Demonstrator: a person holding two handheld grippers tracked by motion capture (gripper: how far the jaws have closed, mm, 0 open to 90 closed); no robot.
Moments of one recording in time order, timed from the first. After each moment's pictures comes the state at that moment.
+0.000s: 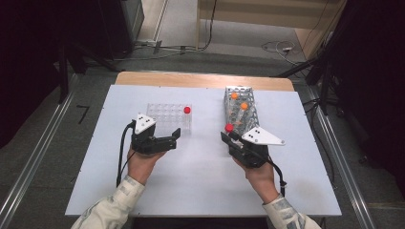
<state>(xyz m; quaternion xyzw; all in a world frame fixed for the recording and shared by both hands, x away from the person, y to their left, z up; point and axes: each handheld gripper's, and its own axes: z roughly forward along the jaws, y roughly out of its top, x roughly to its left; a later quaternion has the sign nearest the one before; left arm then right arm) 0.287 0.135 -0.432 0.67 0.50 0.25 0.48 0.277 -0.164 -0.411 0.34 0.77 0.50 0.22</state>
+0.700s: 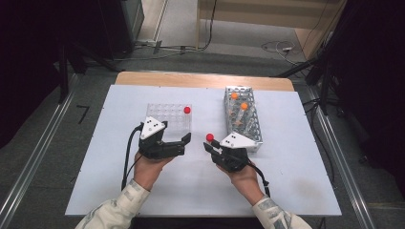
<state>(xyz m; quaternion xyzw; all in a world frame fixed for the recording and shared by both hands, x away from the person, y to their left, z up) 0.268 0.110 -0.417 0.69 0.45 0.21 0.53 0.282 -0.127 -0.444 0.32 0.81 0.47 0.18</state>
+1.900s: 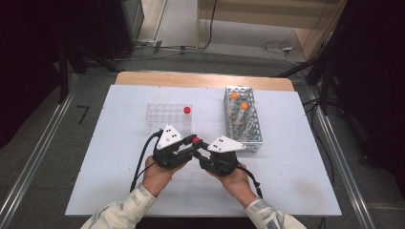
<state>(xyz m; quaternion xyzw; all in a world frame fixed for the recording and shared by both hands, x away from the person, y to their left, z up) 0.260 0.085 -0.421 0.74 0.38 0.18 0.52 0.273 -0.104 -0.445 0.29 0.82 0.47 0.17</state>
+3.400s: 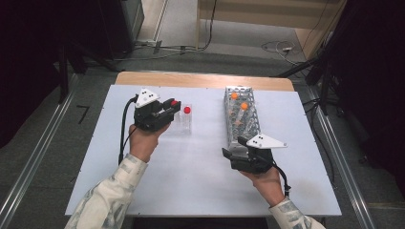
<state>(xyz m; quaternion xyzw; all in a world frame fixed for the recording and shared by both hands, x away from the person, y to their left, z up) 0.325 0.131 -0.374 0.68 0.46 0.24 0.52 0.281 -0.190 -0.437 0.36 0.79 0.46 0.17</state>
